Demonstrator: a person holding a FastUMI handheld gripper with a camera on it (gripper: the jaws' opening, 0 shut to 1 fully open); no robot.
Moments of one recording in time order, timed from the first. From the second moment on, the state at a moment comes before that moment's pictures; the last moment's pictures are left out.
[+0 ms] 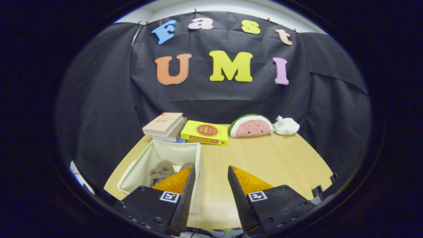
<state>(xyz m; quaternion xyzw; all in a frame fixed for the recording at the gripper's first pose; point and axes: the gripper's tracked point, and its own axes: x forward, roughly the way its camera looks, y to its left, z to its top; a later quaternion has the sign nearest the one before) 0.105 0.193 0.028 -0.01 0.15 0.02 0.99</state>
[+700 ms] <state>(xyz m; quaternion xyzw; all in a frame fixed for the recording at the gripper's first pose) 0.029 0.038 0.107 0.04 -0.07 -0.09 0.99</state>
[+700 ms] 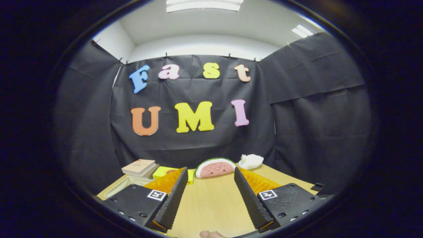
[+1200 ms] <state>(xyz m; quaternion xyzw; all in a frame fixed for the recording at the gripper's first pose) 0.031 0.026 0.081 0.01 -0.05 -0.08 1.00</state>
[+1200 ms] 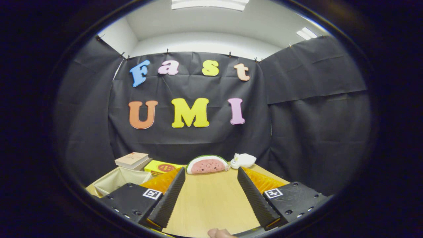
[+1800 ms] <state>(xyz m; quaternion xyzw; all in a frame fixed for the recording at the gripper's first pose) 0.040 0.055 0.051 -0.02 -0.03 -0.04 1.00</state>
